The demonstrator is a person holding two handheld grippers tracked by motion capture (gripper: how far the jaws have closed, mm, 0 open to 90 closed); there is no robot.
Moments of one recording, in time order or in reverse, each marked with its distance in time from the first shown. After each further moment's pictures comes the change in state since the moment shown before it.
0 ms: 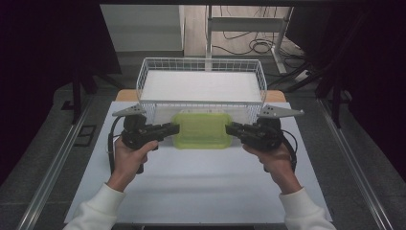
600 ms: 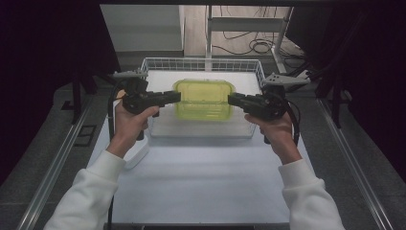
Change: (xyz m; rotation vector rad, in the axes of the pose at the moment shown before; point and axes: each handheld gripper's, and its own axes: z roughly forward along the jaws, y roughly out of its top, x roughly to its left) left arm 0.015 0.078 0.009 -0.011 0.016 0.065; right arm -0.030 0.059 0.006 -0.078 0.005 0.005
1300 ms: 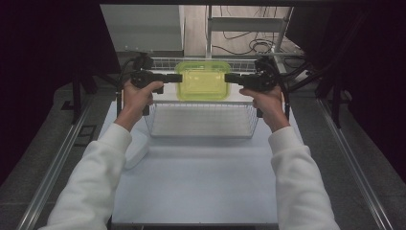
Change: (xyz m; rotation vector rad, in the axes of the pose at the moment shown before) left arm 0.067 0.036 0.043 0.065 -0.010 -0.148; right arm -0.063 0.034 0.052 0.059 0.004 0.160
